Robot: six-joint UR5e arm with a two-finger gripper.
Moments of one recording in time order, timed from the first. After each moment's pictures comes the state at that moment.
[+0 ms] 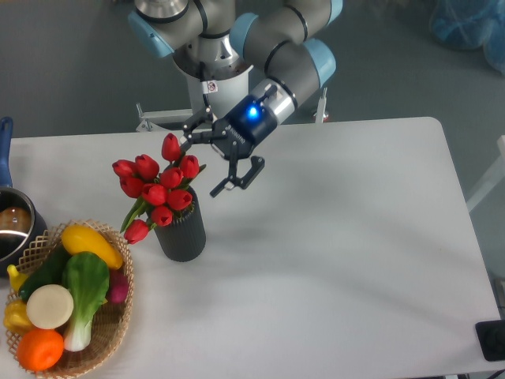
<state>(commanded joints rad) 2.84 -1.48 -2.29 -0.79 0.22 1.35</state>
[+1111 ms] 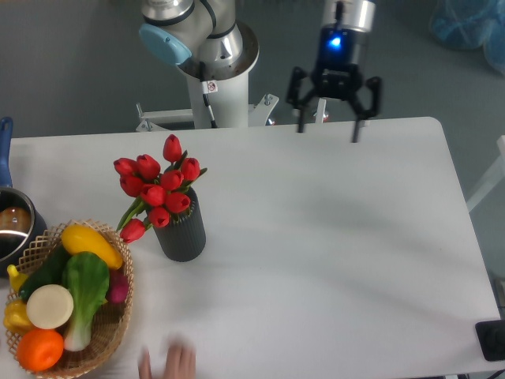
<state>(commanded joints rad) 2.93 -1.49 -1.97 -0.84 1.08 1.31</state>
